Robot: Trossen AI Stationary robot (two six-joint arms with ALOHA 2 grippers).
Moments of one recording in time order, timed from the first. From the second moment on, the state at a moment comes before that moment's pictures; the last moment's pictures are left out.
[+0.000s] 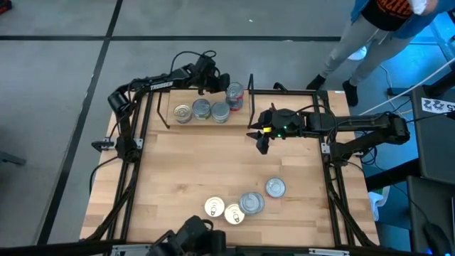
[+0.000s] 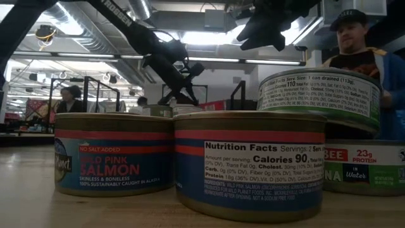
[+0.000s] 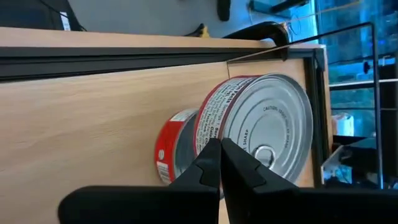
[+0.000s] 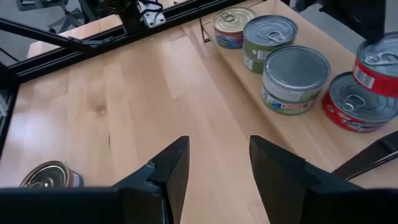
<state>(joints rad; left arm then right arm) 0.74 1.89 1.41 -0.30 0.28 -0.89 -0.05 1.28 1.05 -0.34 0.13 0.30</state>
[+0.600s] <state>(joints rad) 0.73 1.89 1.41 -0.37 0.29 -0.83 -0.05 1.28 1.05 -0.34 0.15 0.30</state>
